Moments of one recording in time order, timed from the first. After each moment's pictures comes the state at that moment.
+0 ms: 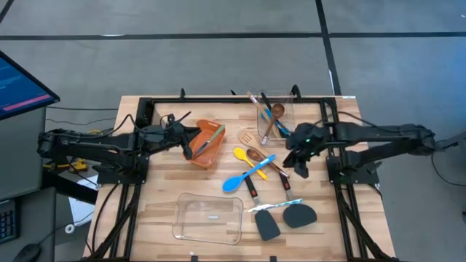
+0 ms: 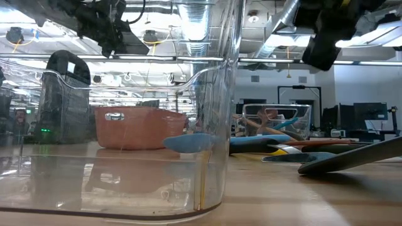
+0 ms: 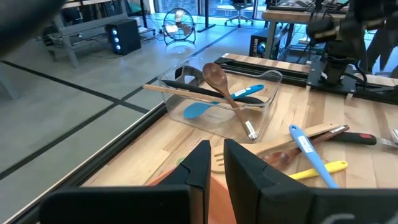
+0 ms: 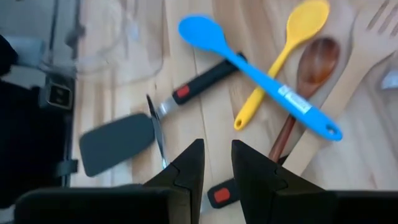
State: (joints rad) left arm 0.06 0.85 0.47 0.14 -0.46 -0.09; right arm -0.06 1.01 0.81 -0.70 -0.26 0.28
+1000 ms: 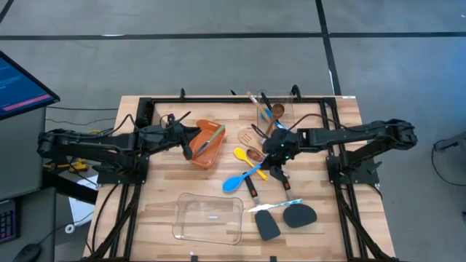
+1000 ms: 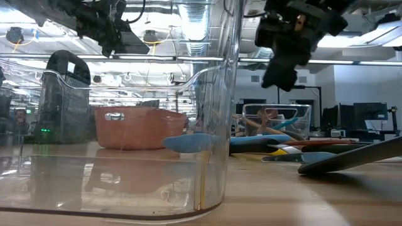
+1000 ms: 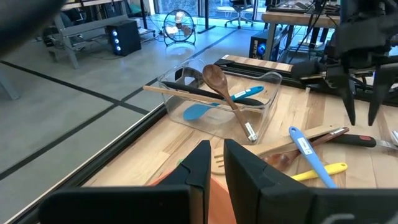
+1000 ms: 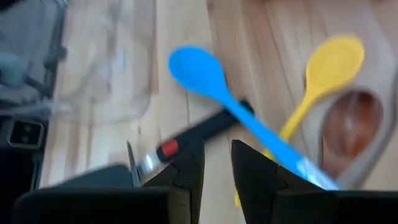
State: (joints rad) left arm 0.06 0.85 0.47 0.14 -0.46 -0.09; right arm -0.05 1.34 0.81 -0.29 -0.26 0.28
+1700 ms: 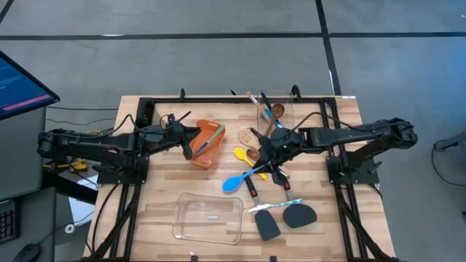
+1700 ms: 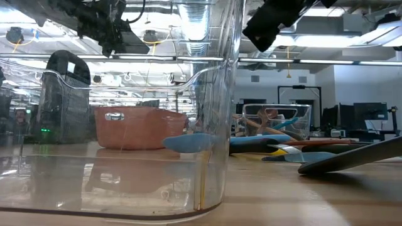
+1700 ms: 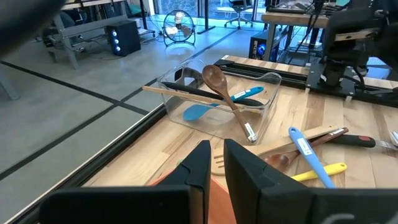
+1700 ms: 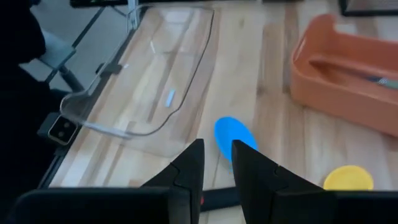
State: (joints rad) left arm 0.06 0.85 0.47 0.14 -0.46 -0.09; right arm 0.04 1.34 1.00 -0.31 -0.26 0.02
